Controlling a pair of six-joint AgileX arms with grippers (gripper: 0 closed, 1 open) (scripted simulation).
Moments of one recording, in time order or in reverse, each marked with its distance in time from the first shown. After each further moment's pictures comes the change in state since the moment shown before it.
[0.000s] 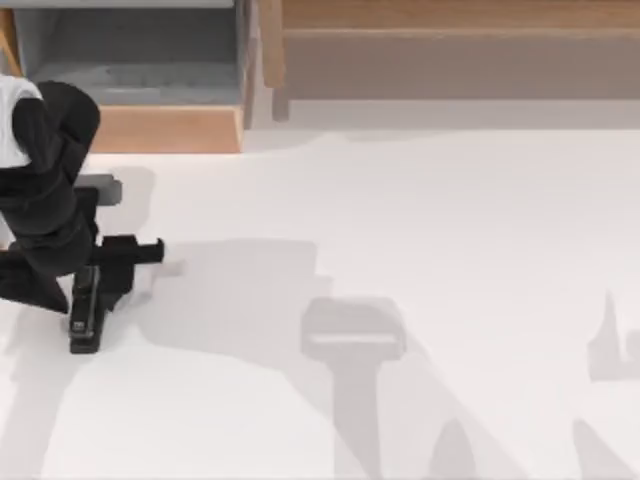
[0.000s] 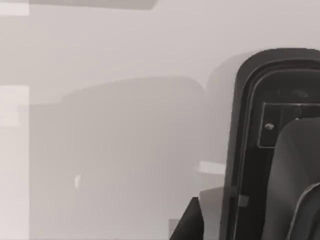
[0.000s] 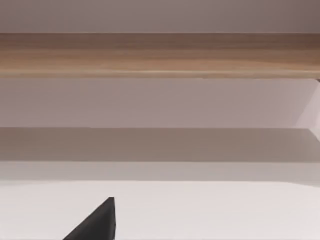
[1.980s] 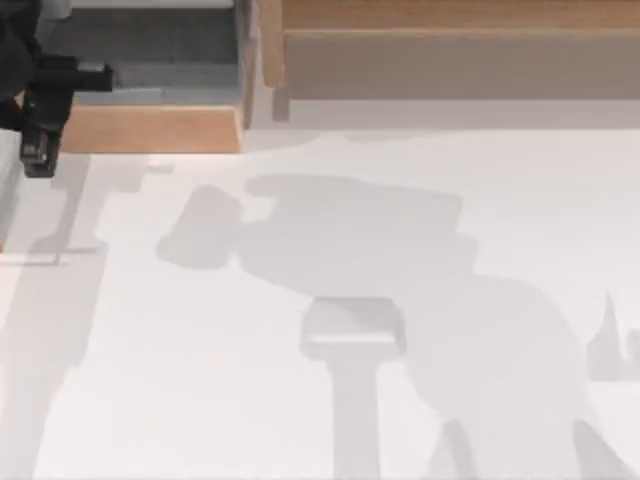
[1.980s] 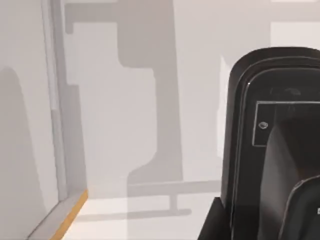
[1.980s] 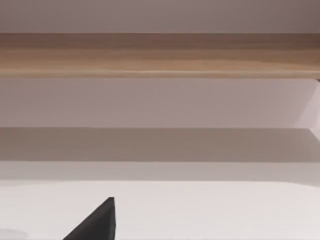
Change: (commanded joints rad) left arm 0.092 -0.041 0.481 -0.207 0.021 0.202; right arm 0.000 0.000 0.000 0.000 0.000 0.000
